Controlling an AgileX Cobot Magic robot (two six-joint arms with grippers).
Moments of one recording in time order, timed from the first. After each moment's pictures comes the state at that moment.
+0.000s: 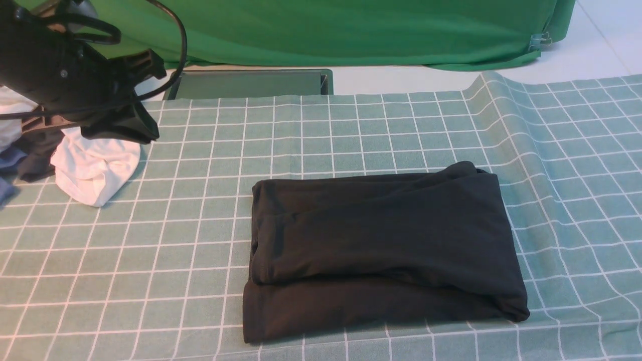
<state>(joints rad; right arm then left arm) 0.49 0.36 -0.96 -0.01 1.09 -0.04 0.00 1.56 -1.36 -0.34 1.00 -0.08</state>
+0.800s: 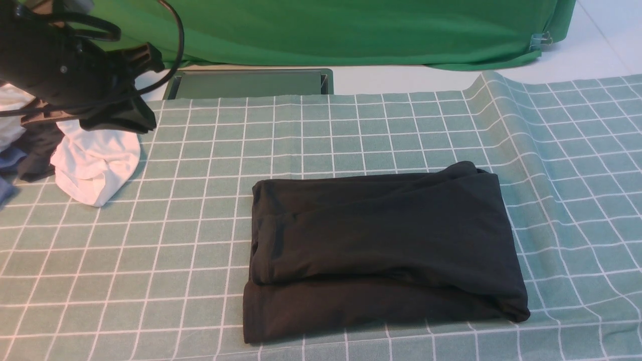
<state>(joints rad) 0.49 0.22 -0.36 0.00 0.17 -0.15 0.00 1.56 -1.36 -0.32 0.95 -0.06</state>
